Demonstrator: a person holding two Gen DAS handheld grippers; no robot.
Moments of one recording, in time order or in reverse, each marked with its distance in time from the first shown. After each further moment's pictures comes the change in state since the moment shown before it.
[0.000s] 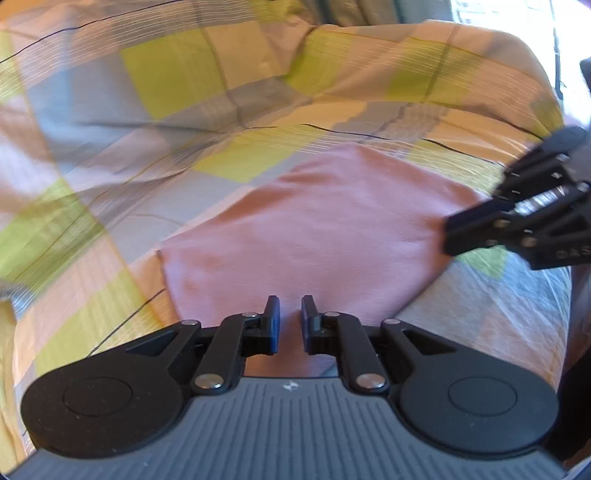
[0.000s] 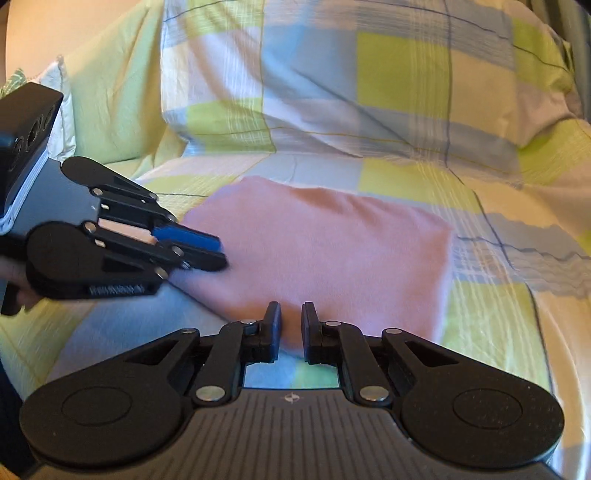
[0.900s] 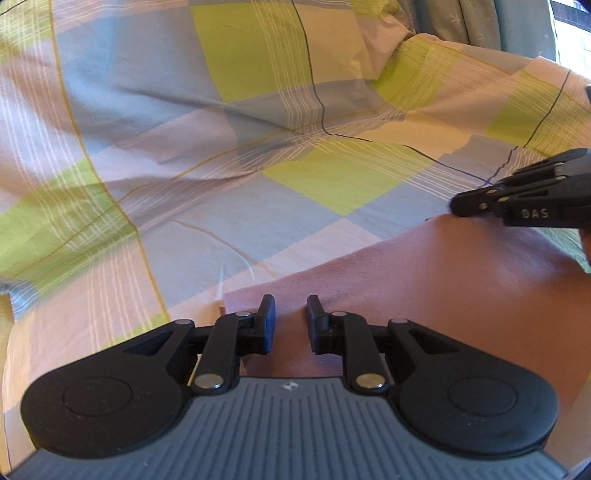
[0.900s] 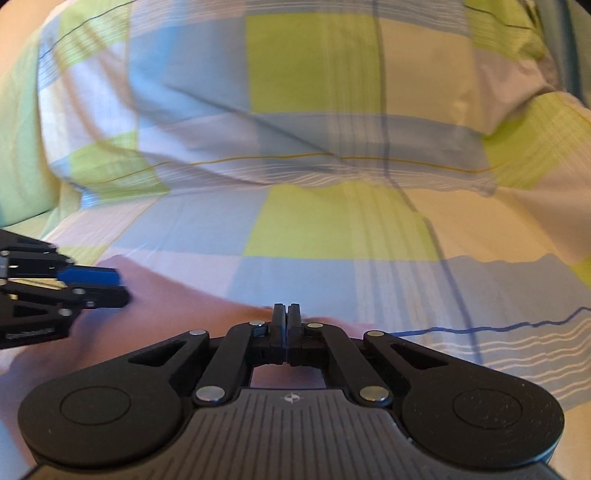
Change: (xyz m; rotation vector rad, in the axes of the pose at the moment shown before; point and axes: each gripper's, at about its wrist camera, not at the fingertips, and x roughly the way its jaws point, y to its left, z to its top) left arm 0.080 0.073 0.039 -0.162 0.002 0.086; right arm 0.108 -0.097 0.072 0.140 -0.026 -0.138
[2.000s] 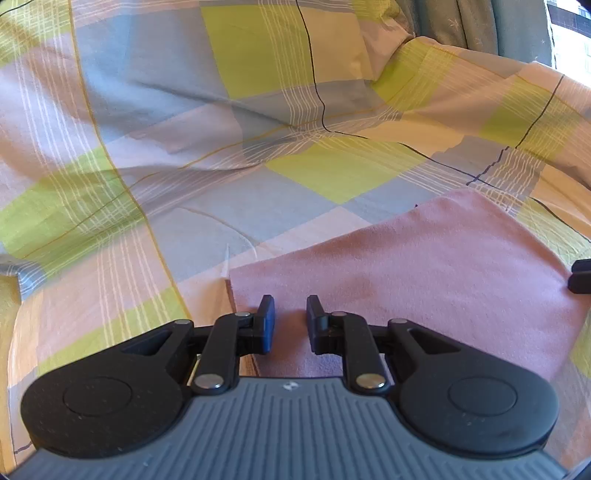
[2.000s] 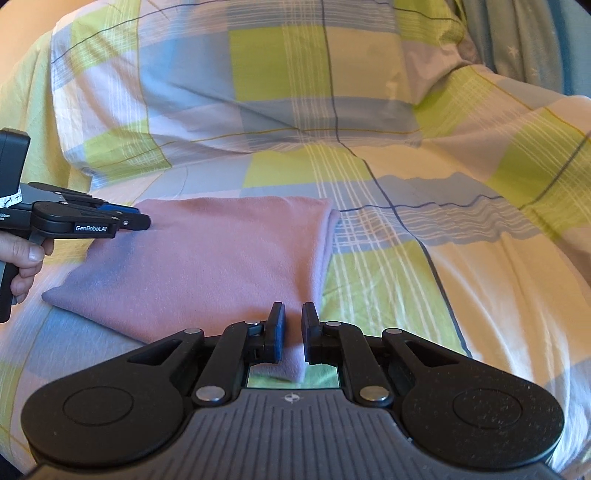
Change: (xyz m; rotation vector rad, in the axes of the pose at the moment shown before) left arm -0.023 0.001 -0.010 -0.013 0.016 -0.015; right arm -0.120 0.027 -0.087 0.101 0.026 -0.095
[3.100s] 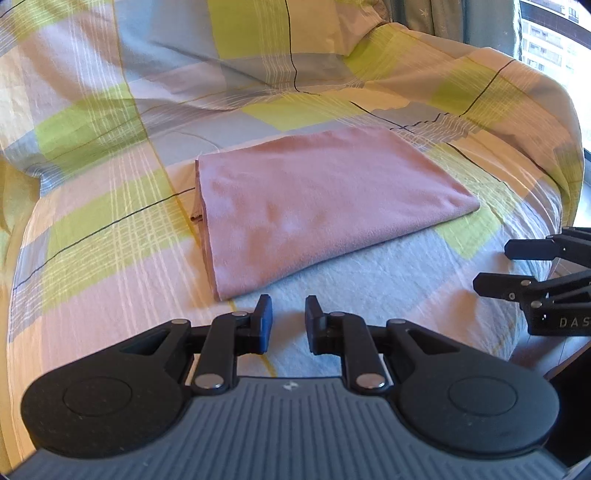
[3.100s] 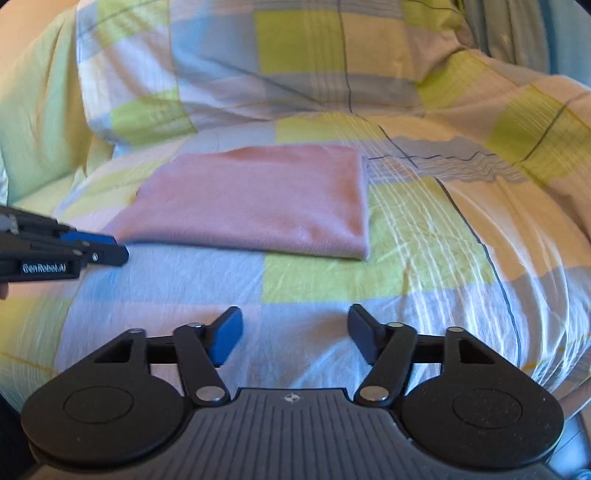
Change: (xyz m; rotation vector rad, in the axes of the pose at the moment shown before) left arm -0.115 -0.055 -0.080 -0.112 0.091 -0.045; right arm -0.045 0.055 -0.052 -0.021 0.049 -0.023
